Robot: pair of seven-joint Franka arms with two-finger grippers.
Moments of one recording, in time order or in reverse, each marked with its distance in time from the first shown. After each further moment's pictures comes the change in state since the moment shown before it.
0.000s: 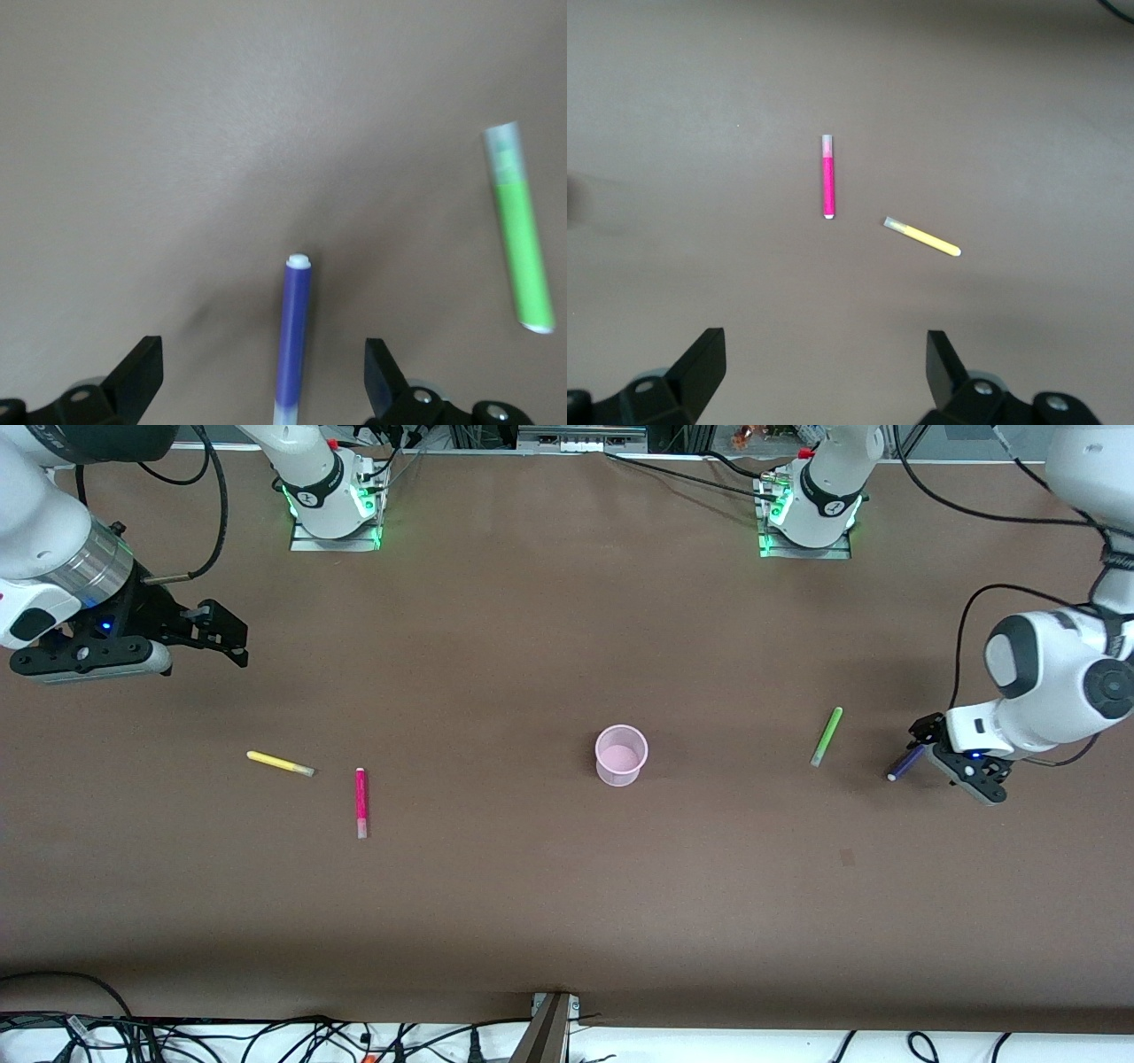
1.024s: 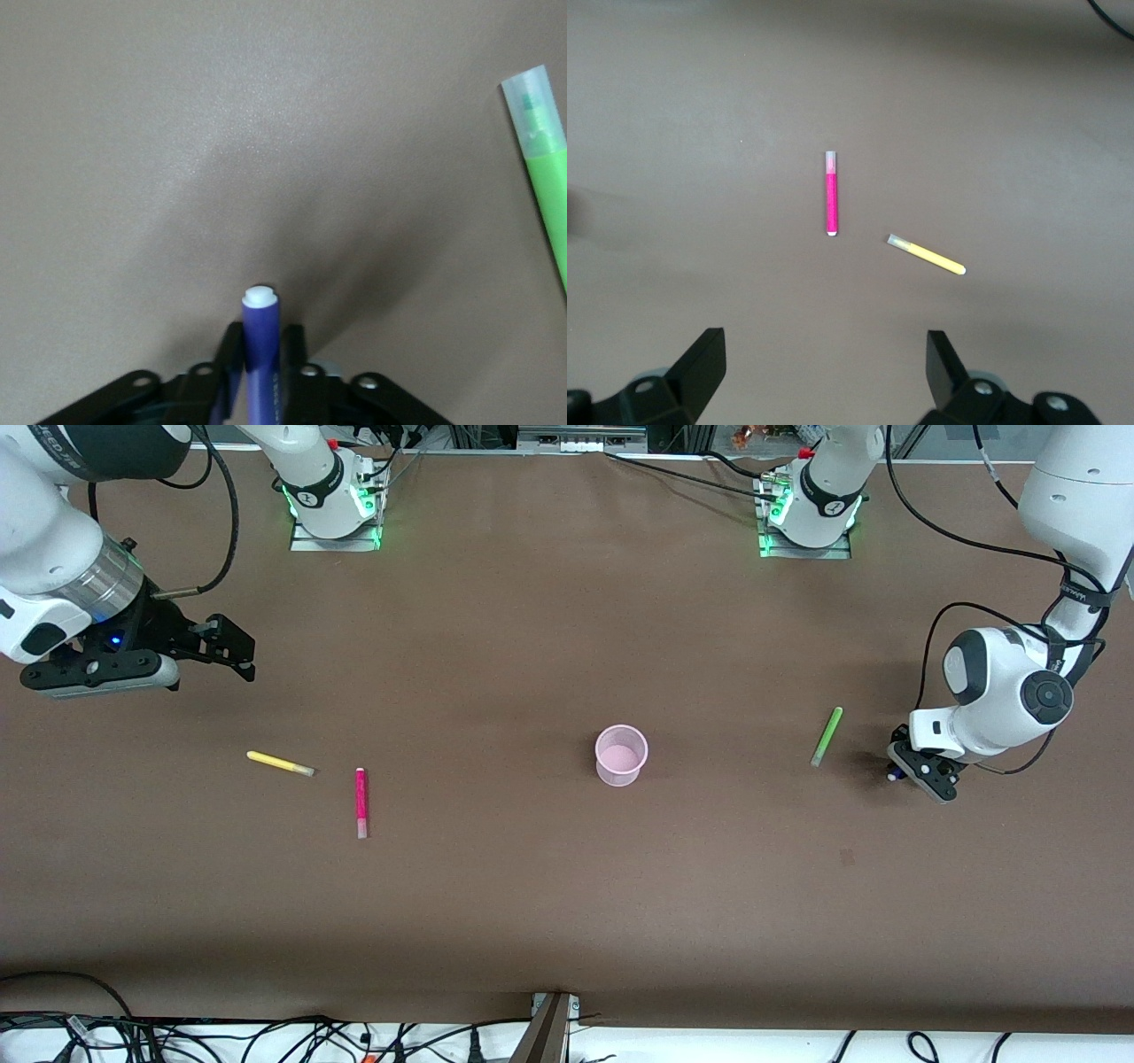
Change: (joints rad) left arm 0.000 0.073 -0.010 -0.025 0.062 0.091 0.037; right arm 0.004 0.028 -0.002 0.000 0.000 0.046 -0.001
